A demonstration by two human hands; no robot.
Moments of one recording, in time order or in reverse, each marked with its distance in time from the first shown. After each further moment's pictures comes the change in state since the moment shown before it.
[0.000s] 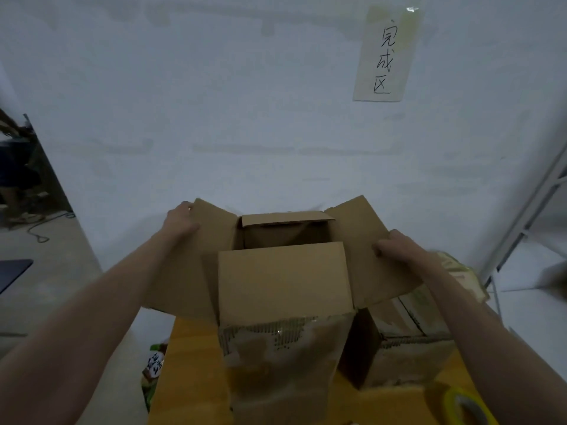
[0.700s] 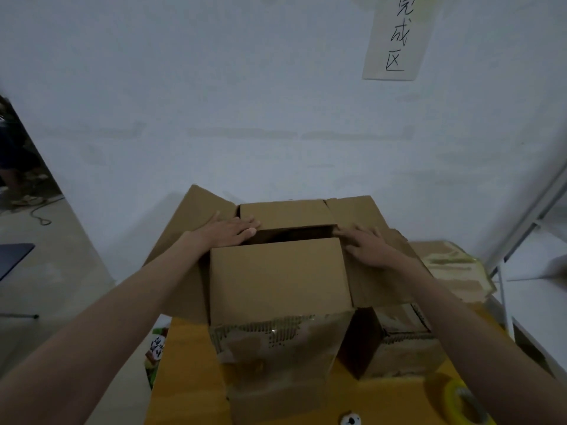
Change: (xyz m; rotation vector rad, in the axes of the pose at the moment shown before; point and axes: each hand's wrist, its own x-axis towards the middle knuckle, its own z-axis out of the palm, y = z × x) left_hand -0.013 0.040 0.065 0.569 -0.516 0.514; right_hand 0.030 -0.014 0.053 -0.396 -0.143 -0.523
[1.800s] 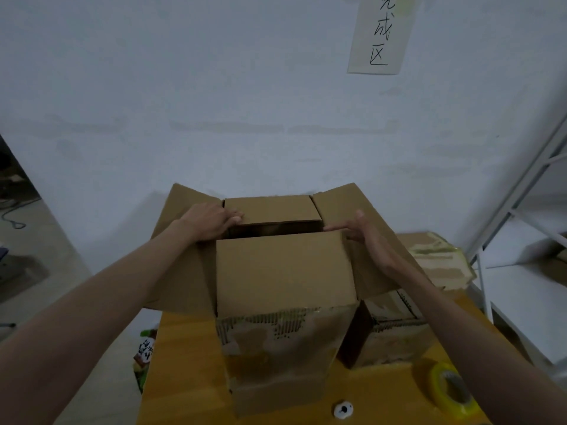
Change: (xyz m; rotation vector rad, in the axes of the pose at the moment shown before) left_hand 0.000 -0.002 -0.017 0.296 0.255 0.004; right_hand -0.064 -0.028 -0.007 0.809 0.229 -0.103
